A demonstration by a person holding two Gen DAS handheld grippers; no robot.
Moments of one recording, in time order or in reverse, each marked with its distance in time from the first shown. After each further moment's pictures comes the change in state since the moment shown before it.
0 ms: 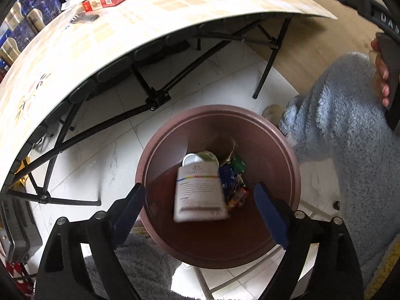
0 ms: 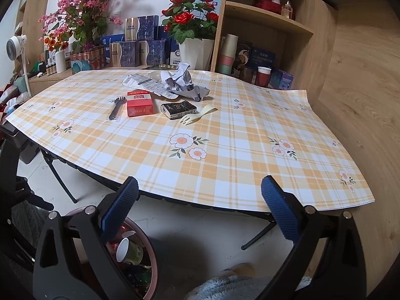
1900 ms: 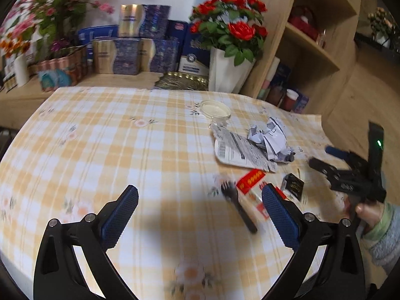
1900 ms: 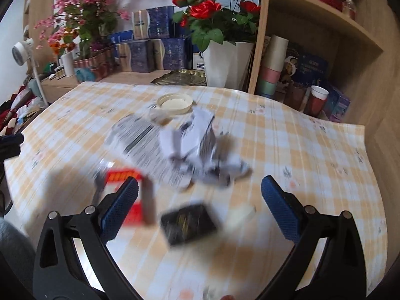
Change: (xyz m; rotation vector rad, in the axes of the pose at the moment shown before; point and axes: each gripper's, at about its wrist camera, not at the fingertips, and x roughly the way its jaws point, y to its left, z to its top) left arm -0.125 0.235 0.148 -0.521 -0.526 0.092; right arm 0.205 0.007 0.202 -0.049 0.118 0.198
